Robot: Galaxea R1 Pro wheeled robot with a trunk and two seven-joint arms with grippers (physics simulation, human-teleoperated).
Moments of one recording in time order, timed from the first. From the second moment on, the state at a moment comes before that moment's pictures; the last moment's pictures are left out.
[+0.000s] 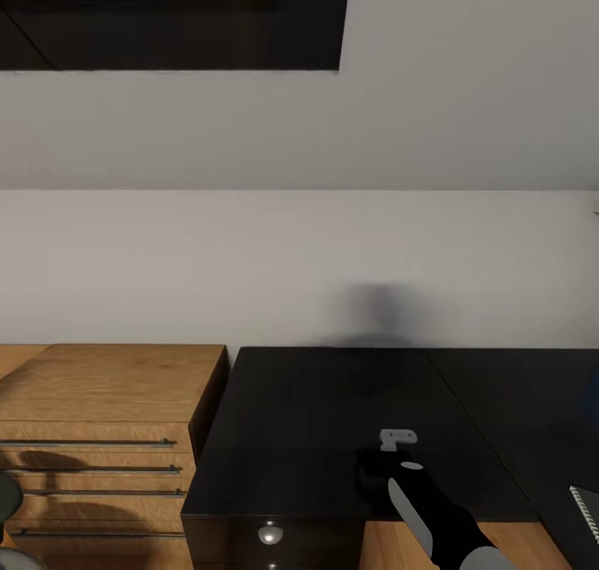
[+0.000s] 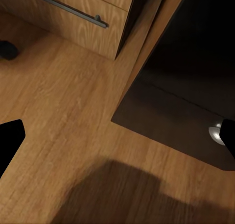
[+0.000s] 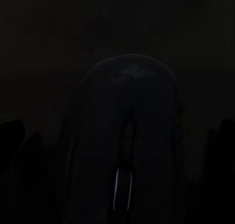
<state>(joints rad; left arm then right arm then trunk) -0.18 -0.01 -0.02 -0.13 0.44 -0.44 -0.04 -0.48 -0.02 0.31 -0.71 -0.34 0.30 -0.19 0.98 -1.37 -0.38</state>
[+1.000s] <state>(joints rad) -0.18 0.00 -0.02 -0.13 0.45 -0.44 -0.04 -0.48 -0.02 0.31 -0.71 -0.34 0.30 -0.19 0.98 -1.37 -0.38</state>
